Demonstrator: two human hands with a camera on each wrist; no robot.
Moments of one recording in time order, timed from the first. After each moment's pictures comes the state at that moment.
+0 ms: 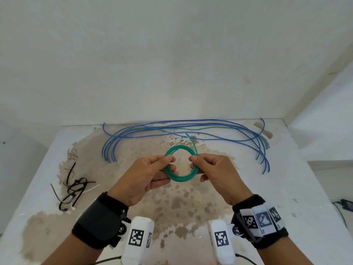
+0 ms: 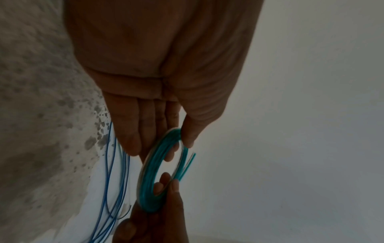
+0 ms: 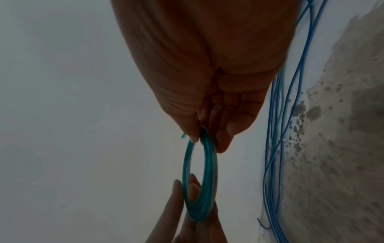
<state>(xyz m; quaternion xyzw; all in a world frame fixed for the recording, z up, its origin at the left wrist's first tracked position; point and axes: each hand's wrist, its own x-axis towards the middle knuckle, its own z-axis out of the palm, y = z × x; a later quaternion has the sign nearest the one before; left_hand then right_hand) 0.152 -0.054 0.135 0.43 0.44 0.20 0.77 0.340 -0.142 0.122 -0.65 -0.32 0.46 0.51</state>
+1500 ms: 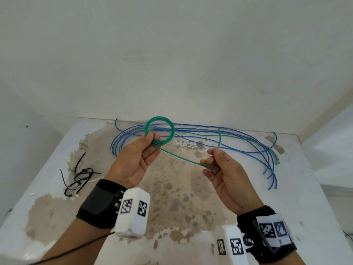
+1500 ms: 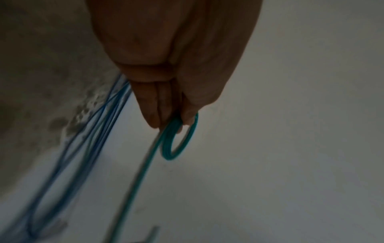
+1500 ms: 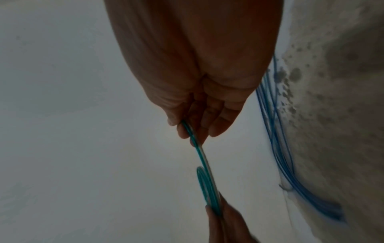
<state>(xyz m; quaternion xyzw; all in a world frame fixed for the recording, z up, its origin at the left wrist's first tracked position) 0.156 -0.035 0.148 0.28 0.44 0.43 0.74 0.357 -0.143 0.131 -0.44 -0.17 0.58 0.66</state>
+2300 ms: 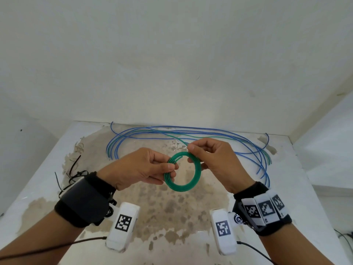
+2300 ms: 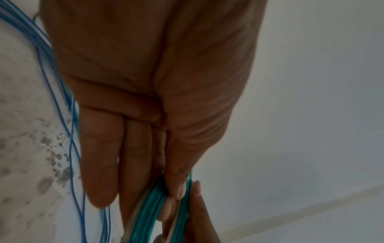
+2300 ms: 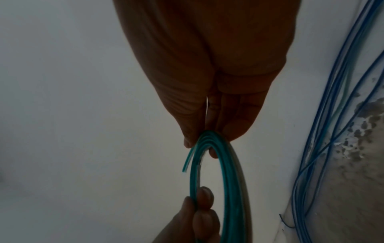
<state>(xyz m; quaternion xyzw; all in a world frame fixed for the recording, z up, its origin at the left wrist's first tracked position) 0.156 -0.058 0.177 0.60 0.43 0.07 0.67 0.364 -0.127 0.160 -0.58 -0.40 0.48 0.52</state>
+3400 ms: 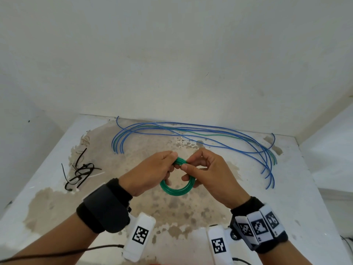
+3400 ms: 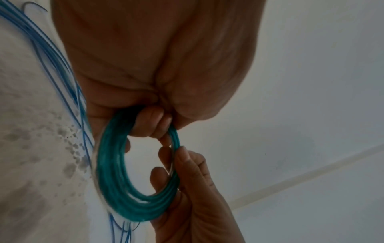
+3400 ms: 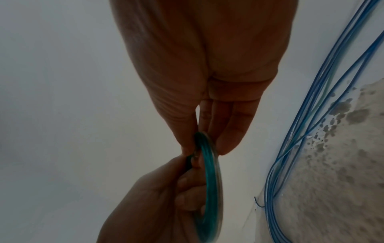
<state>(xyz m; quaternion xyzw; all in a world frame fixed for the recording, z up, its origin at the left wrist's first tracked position) 0.167 -0.071 0.147 0.63 0.46 0.13 0.62 0.340 -0.148 0.136 -0.57 -0.46 0.50 0.46</state>
